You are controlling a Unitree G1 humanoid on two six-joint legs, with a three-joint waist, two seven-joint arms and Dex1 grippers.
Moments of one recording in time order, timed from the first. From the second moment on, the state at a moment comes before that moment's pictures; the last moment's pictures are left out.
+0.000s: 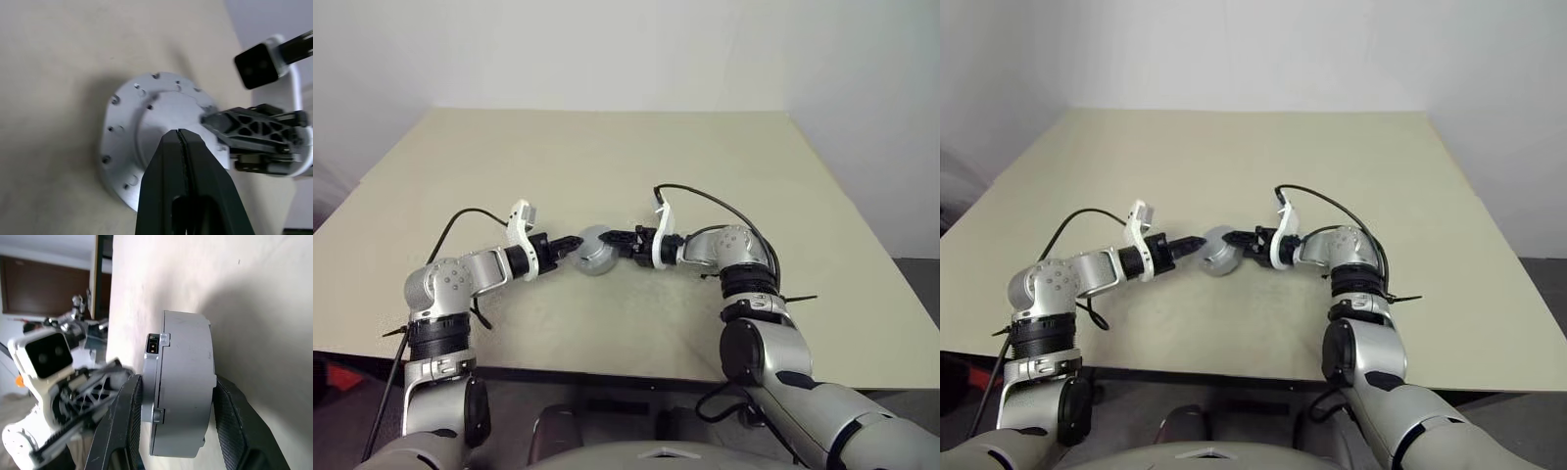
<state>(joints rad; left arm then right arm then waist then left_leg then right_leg) -0.48 0.25 0.39 0.05 -0.80 1.30 -0.40 -0.86 0.00 -0.45 0.68 0.56 1.27 0.40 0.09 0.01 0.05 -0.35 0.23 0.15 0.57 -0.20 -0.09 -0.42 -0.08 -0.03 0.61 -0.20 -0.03</state>
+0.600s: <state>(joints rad) -0.36 0.25 0.59 -0.05 -1.00 1.29 -0.32 -0.97 -0.01 -0.62 0.81 0.65 1.12 0.28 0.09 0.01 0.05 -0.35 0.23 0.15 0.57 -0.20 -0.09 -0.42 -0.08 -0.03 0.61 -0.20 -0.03</state>
